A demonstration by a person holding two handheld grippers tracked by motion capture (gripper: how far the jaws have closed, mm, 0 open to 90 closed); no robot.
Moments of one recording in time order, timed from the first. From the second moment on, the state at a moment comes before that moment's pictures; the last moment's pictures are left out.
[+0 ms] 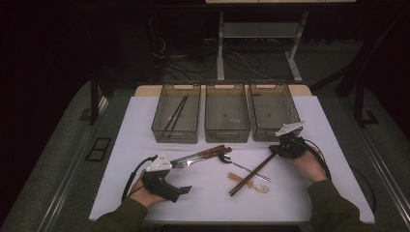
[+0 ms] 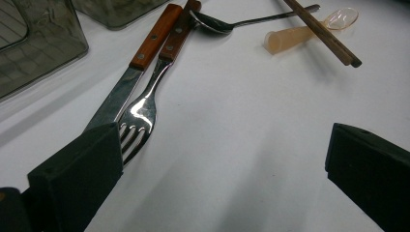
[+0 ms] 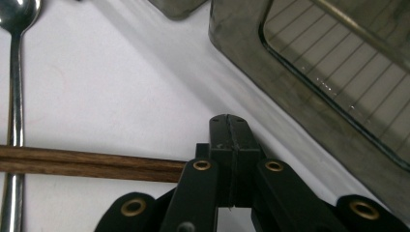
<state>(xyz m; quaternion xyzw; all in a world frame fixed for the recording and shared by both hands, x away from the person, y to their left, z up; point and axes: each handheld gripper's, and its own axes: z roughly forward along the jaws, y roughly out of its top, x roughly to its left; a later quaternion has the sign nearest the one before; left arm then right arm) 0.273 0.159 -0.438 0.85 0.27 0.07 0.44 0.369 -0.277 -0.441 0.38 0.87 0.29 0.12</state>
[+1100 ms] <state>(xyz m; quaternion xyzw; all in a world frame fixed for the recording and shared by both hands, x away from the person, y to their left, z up) 0.273 0.158 -0.438 0.85 0.27 0.07 0.44 0.333 -0.306 -0.437 0.37 0.88 0.28 0.11</state>
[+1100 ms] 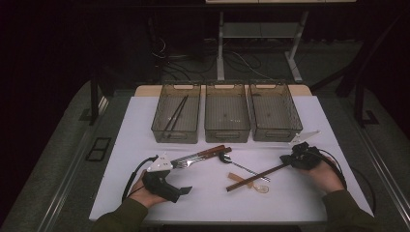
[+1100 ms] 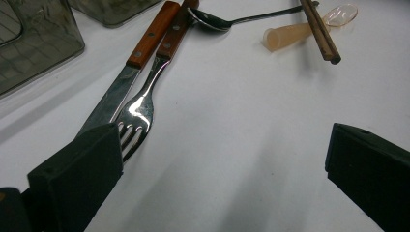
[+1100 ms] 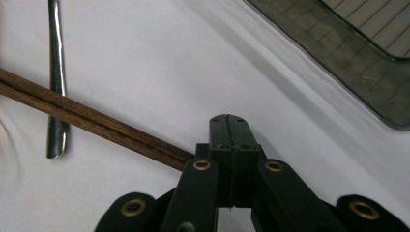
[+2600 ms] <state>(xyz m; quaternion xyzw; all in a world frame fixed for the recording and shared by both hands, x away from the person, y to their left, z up) 0.273 0.157 -0.439 0.86 0.26 0.07 0.44 0.298 -0.292 -0.418 0.29 0.88 0.37 0.06</state>
